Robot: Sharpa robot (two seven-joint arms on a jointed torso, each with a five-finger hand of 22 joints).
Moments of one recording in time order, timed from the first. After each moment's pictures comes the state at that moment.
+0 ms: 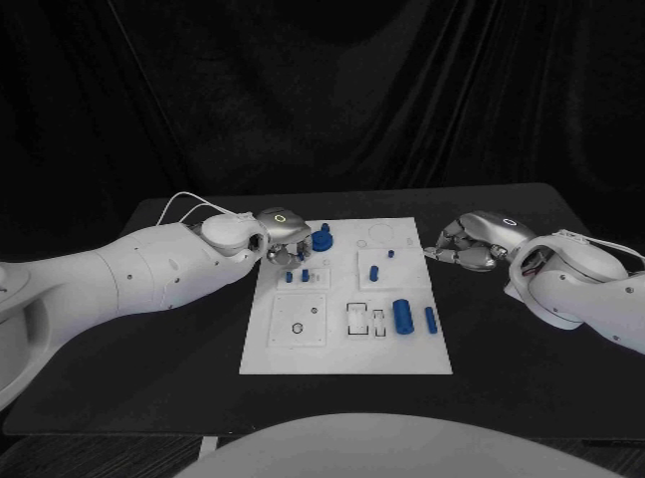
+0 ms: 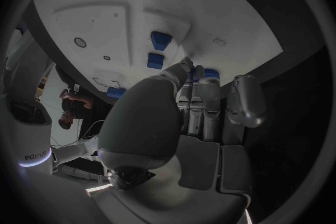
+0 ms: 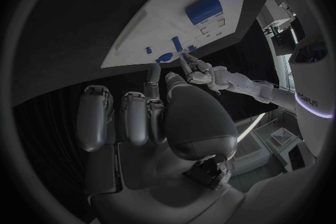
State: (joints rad) left arm 1.13 -0.55 -0.21 1.00 -1.81 -0.26 0.15; left_hand 1.45 -0.06 0.35 0.07 0.06 1.04 0.04 0.07 0.21 1.16 -0.02 0.12 0.12 1.27 -0.04 1.17 0.74 0.09 1.39 0.08 1.15 1.31; right arm 1.16 -0.90 -0.21 1.45 -1.43 -0.42 -0.02; right_hand 1.19 0.07 -0.02 0.29 0.37 1.03 0.00 0.43 0.69 1.47 -0.07 1.57 1.31 1.47 -0.13 1.42 1.31 0.04 1.47 -0.02 1.37 1.31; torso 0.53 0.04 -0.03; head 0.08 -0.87
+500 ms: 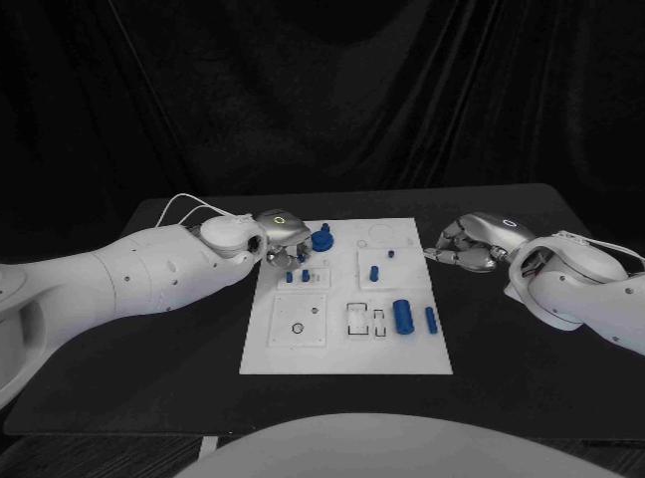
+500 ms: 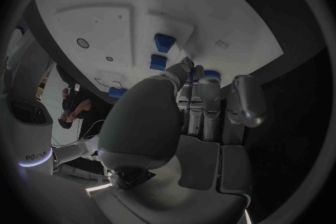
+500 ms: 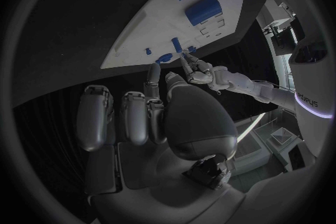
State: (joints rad) left arm 1.13 -0.56 -0.21 1.02 -1.81 -0.26 0.14; left_hand 1.45 -0.06 0.35 0.07 0.06 1.04 0.03 0.07 0.21 1.16 -0.02 0.13 0.12 1.27 -0.04 1.17 0.74 0.09 1.39 0.08 1.15 1.31; right arm 1.16 -0.90 -0.21 1.45 -1.43 -0.41 -0.02; right_hand 1.19 0.07 -0.02 0.29 0.37 1.03 0.00 0.43 0.69 1.47 -0.07 1.57 1.31 1.47 -0.13 1.41 1.31 0.04 1.47 -0.02 1.36 1.31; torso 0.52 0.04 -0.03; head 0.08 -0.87
